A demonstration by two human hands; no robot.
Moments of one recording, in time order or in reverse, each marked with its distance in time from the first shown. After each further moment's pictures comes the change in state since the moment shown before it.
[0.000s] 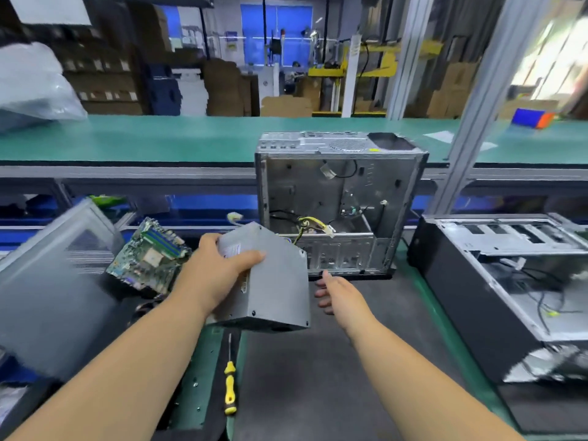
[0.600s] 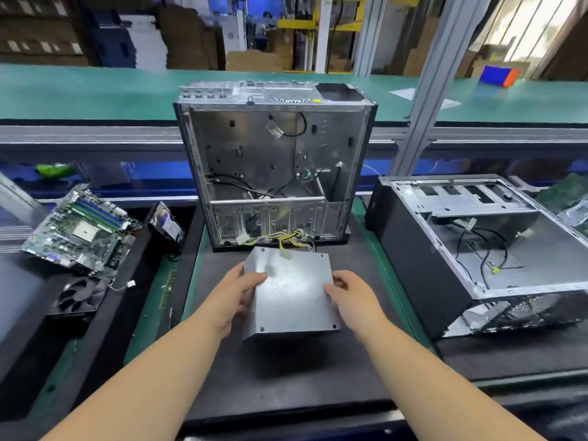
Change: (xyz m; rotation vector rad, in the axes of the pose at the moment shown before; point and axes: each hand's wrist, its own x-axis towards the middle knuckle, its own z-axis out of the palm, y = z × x) left_hand -0.030 -0.042 0.171 -0.440 -0.506 -0.296; right_hand -0.017 0.066 -0.129 -0.178 0.127 -0.056
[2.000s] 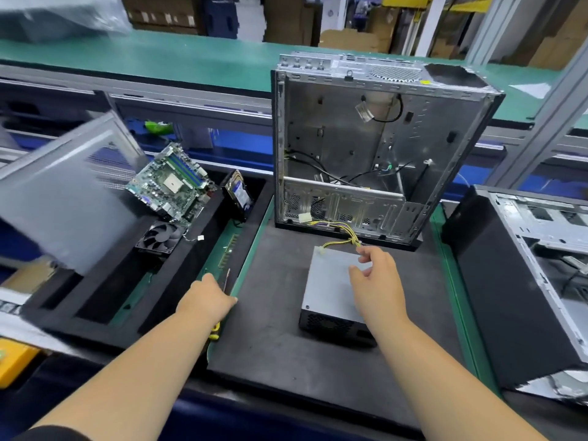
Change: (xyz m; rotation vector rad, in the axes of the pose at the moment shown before) left_hand -0.017 -0.073 -0.100 0.960 0.577 -0.403; right_hand 0.019 -0.018 0.046 -0.240 0.038 -0.304
